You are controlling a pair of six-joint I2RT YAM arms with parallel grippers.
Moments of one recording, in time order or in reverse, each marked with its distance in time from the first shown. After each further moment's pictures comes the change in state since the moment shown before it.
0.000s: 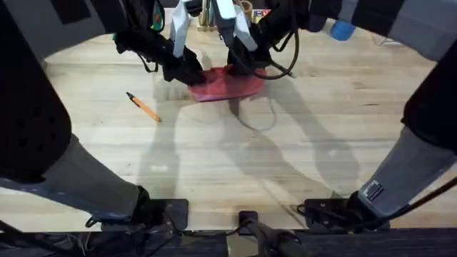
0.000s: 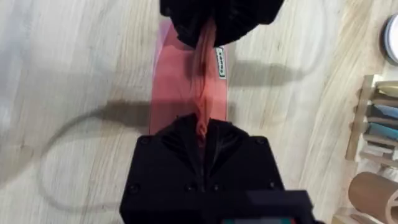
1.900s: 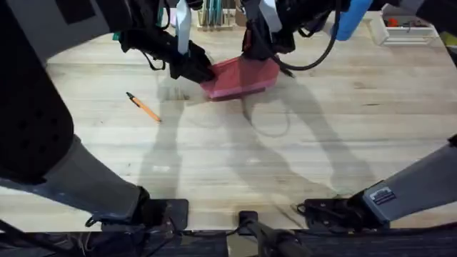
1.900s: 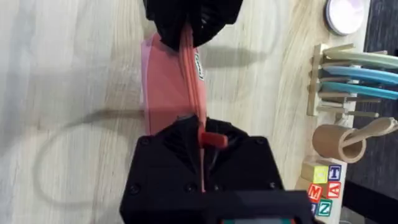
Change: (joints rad) left arm -0.024 0.000 0.012 0.014 0.100 0.000; right arm -0.062 -0.188 -0.032 -0.043 0.022 0.046
